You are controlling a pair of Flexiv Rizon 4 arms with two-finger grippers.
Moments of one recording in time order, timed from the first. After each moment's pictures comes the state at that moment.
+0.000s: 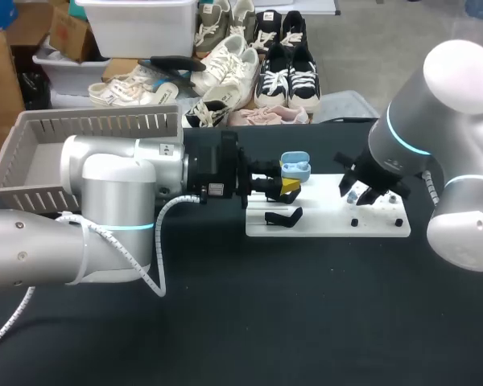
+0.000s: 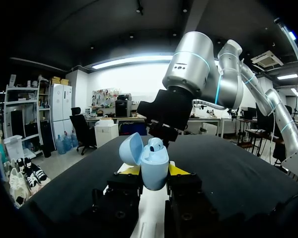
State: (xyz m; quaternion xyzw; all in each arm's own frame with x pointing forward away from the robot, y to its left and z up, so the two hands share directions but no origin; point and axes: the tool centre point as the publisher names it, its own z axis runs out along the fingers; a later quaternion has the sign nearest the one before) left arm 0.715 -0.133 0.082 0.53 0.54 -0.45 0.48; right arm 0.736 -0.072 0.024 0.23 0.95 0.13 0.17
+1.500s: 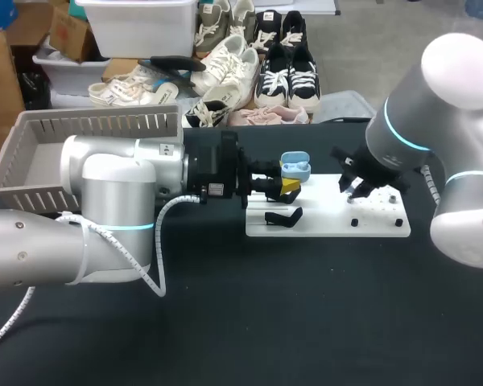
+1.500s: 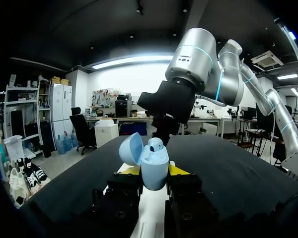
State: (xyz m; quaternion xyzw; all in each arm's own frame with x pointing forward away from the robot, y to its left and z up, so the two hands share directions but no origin) left arm 0.715 -0.133 0.082 0.53 0.54 -0.45 0.48; right arm 0.733 -0.062 0.043 0.22 0.95 0.14 0.19
